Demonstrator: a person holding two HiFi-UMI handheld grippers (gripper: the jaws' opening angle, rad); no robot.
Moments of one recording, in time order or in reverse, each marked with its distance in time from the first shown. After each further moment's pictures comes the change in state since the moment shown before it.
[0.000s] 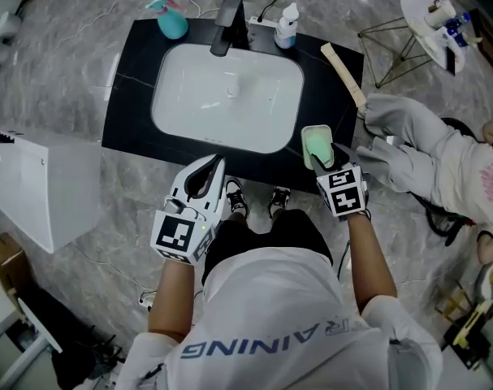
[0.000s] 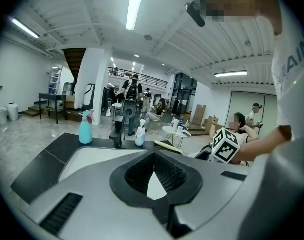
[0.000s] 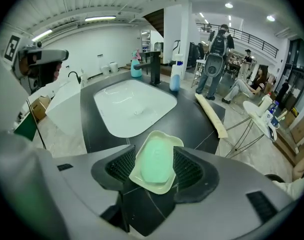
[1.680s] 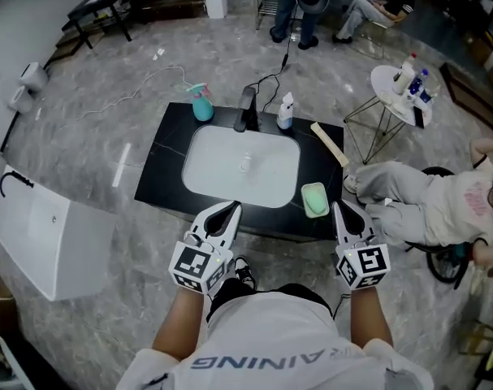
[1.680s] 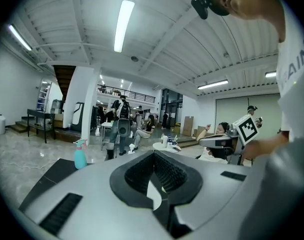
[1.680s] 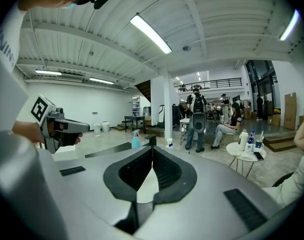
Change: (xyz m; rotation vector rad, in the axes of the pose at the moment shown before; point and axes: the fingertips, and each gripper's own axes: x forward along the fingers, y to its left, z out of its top) left arm -0.084 -0.031 0.066 0.109 -0.189 -0.100; right arm -0.226 0.050 0.092 0.143 -0.727 -0.100
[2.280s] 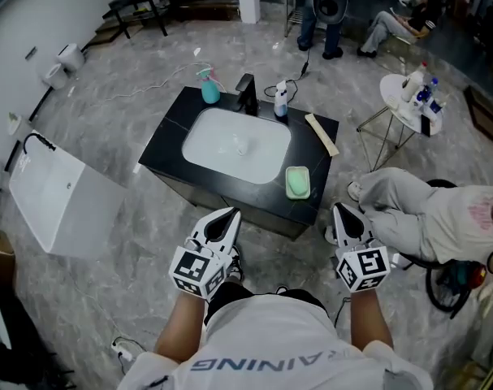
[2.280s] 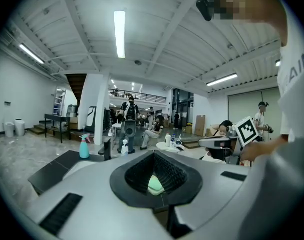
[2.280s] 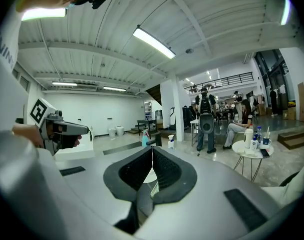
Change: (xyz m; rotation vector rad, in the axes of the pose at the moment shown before) left arm -0.028 -0.159 -0.022 -0.012 -0.007 0.177; right arm -0.110 -0.063 -0.039 0.004 -0.046 0.179
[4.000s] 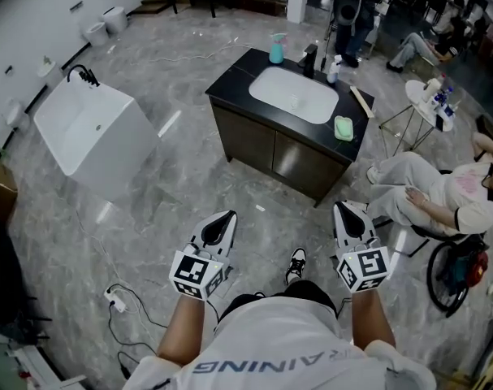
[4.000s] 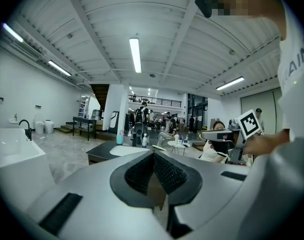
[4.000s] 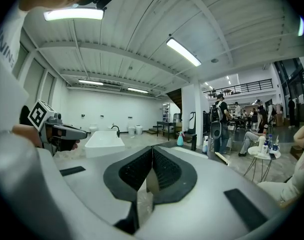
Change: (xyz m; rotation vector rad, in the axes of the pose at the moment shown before) left arm -0.379 -0.064 -0.090 -0.053 -0.045 0.211; right arm -0.198 0.294 -0.035 -0.126 -0.021 0.167
